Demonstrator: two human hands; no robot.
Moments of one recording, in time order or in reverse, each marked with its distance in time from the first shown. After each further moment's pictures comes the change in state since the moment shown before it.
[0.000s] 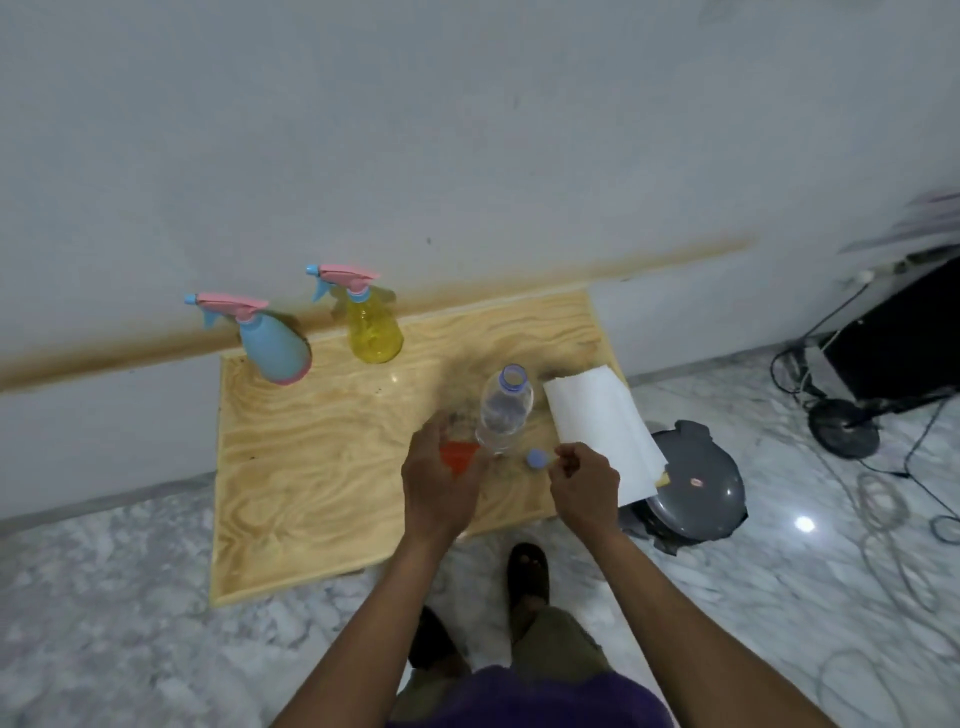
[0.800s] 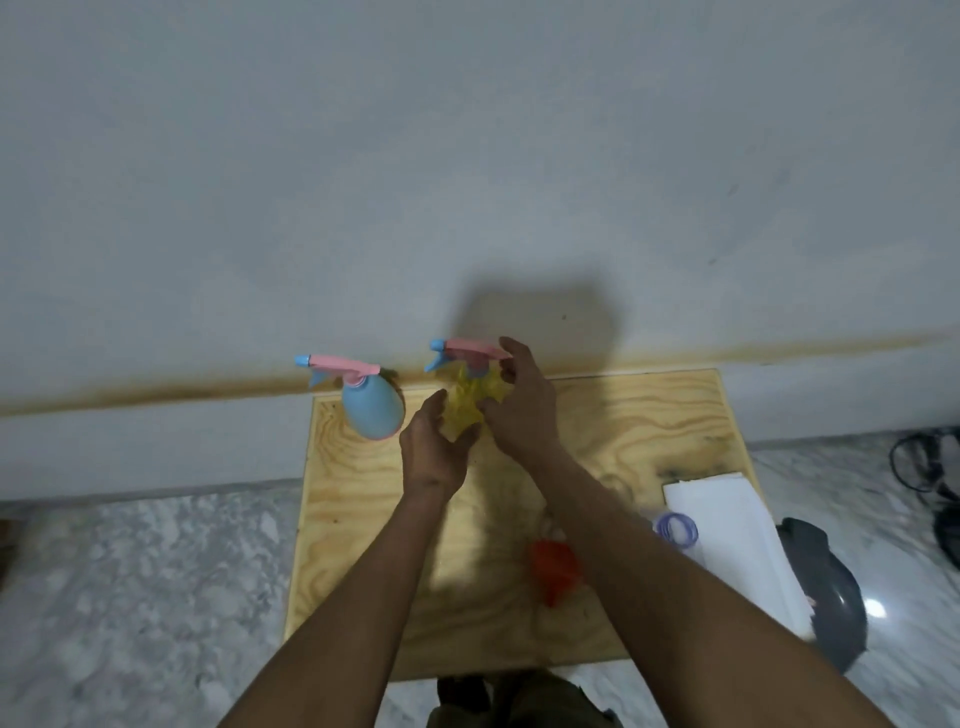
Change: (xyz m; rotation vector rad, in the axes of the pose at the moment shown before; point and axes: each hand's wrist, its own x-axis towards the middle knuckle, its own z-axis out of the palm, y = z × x) left_hand 0.197 -0.029 -0.087 0.099 0.081 -0.157; right_hand 0.106 -0.256 0.137 0.185 -0.216 -0.341
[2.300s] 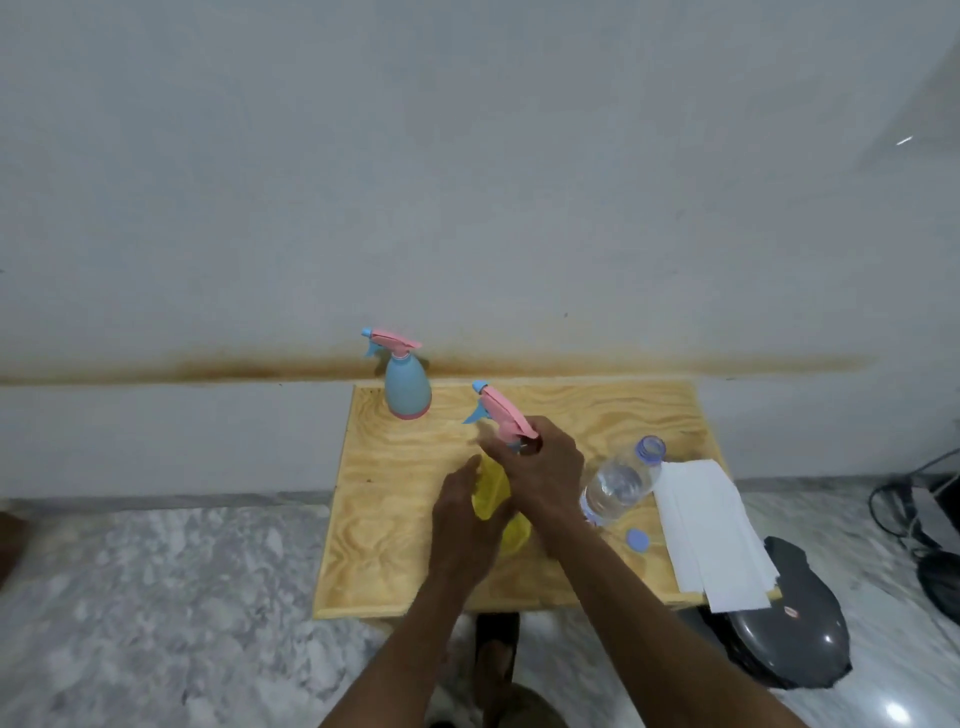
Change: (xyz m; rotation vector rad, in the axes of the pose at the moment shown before) left_hand -0.175 -0.058 -0.017 -0.155 0.035 0.250; right_hand -0.179 -0.015 -0.023 0.013 0.160 -0.023
